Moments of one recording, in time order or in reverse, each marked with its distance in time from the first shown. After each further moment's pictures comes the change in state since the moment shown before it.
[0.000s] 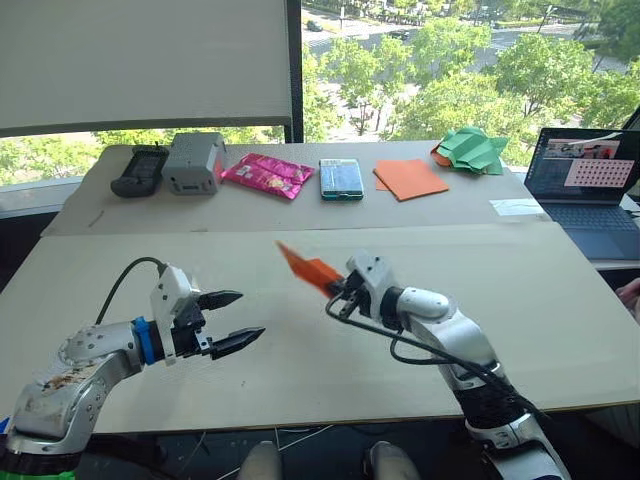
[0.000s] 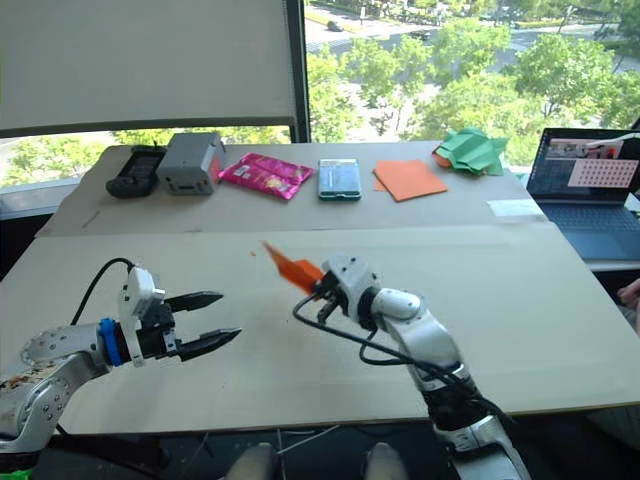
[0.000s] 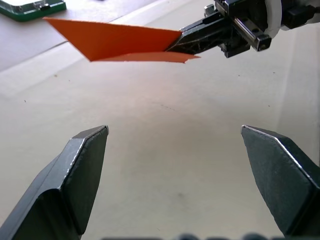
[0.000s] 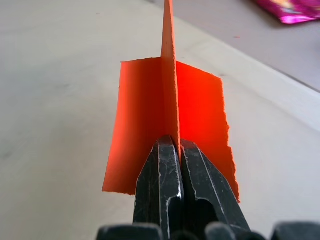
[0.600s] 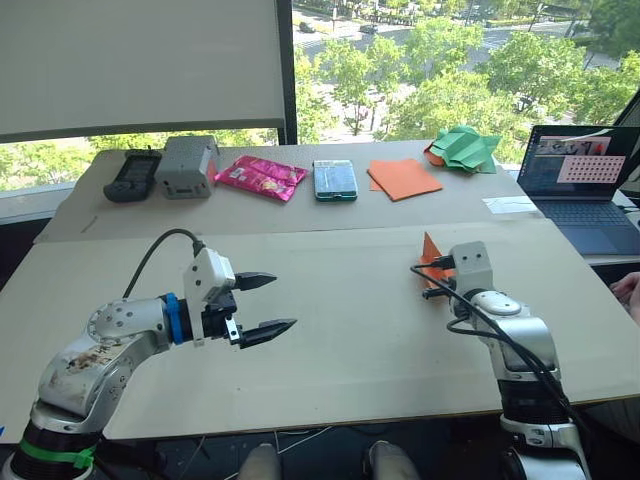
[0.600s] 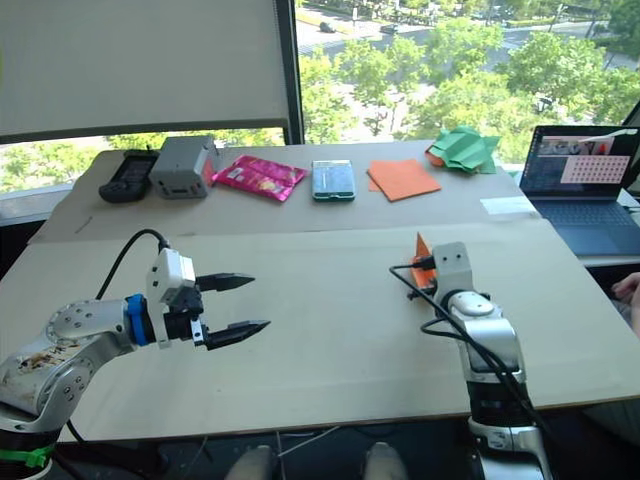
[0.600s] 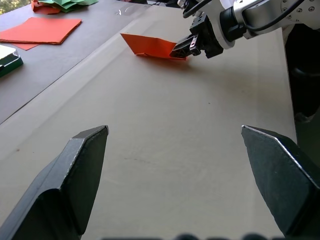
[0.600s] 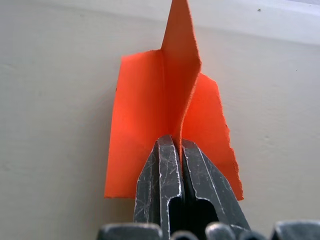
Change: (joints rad) left arm -0.120 -0.001 -0.092 -0.072 -0.031 0.039 -0.006; right arm 0.040 -0.054 -0.253 0.108 -0.068 0.226 -0.305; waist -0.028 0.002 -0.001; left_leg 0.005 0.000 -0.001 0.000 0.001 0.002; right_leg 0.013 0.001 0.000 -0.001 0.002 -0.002
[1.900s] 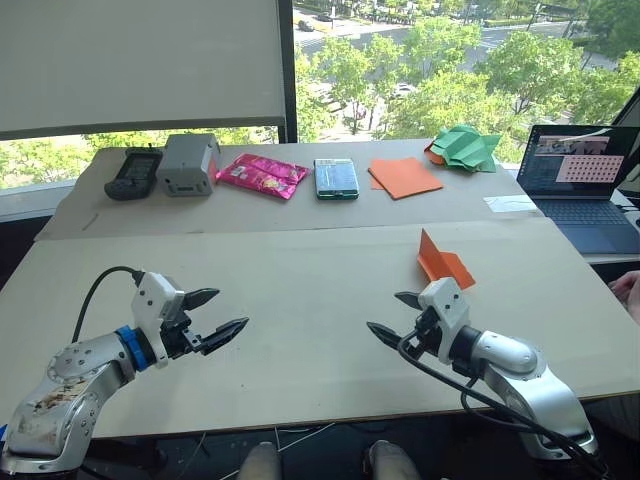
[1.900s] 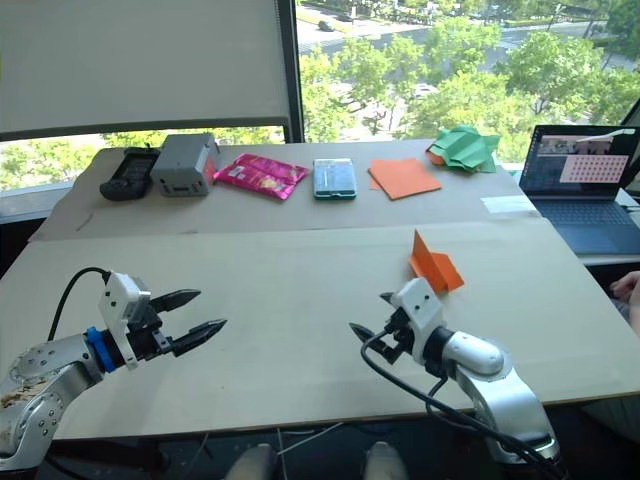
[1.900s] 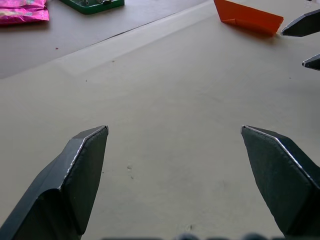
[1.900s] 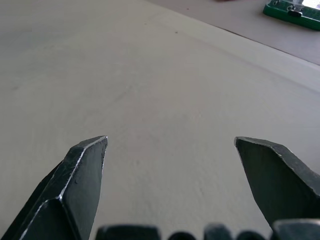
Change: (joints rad) left arm 0.252 -0.051 0.205 0.106 0.051 -0.105 0.121; right arm 0.348 -0.151 0.137 -0.297 0.233 -0.475 0.434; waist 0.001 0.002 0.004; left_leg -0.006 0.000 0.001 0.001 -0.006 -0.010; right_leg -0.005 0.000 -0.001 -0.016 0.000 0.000
